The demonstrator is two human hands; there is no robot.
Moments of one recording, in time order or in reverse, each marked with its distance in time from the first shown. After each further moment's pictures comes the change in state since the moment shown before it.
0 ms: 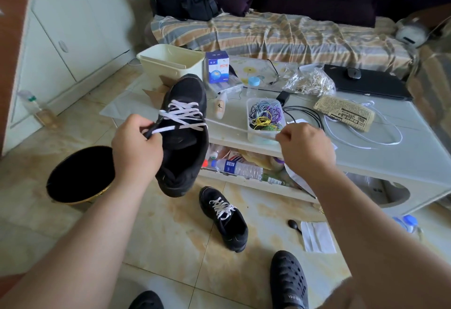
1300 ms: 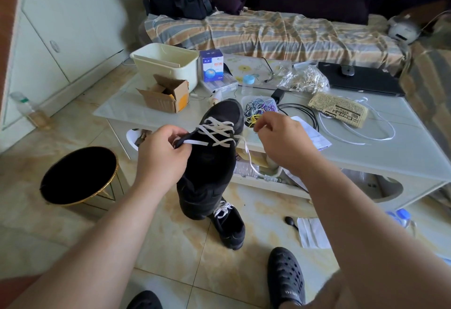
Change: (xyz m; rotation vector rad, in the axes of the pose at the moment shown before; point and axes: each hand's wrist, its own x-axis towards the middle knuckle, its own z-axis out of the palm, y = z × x) left_hand -0.037 0.034 0.013 -0.110 -0.240 -0.028; right_hand -0.017 -0.037 -0.027 0.355 -0.197 -0.079
